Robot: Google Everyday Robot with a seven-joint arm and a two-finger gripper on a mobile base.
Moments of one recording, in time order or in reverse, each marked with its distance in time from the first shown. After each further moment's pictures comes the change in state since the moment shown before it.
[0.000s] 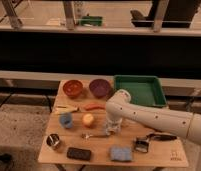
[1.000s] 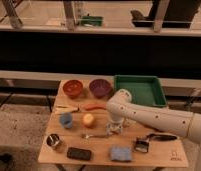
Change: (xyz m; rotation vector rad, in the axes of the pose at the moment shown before) arm 0.017 -0.003 0.000 0.002 0.040 0.066
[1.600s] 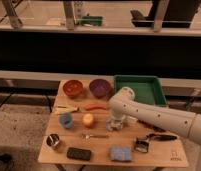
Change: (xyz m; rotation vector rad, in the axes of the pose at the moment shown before) arm 0.000 -0.024 -0.001 0.031 -0.049 0.018
